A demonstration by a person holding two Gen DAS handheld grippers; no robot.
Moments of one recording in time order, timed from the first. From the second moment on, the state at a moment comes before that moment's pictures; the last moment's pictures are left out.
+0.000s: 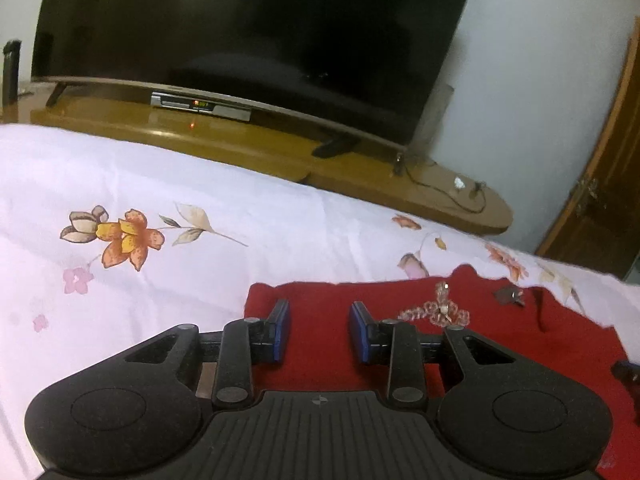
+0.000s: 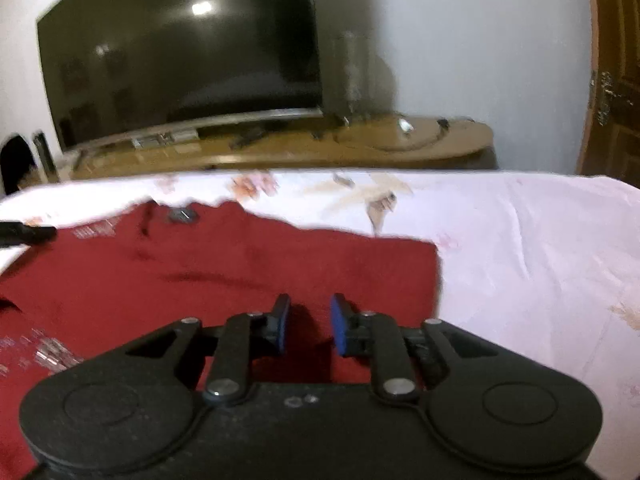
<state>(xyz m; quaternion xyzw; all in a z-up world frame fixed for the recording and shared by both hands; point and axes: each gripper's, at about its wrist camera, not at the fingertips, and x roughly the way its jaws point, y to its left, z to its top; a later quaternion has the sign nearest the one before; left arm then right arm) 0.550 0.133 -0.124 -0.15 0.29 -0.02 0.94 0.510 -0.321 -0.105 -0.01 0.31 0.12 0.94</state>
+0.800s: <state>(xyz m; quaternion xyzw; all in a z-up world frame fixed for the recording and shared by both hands) 0.487 0.103 -0.117 -0.06 0.32 -0.03 0.95 0.464 -0.349 -0.089 0.14 0.31 0.14 0.93</state>
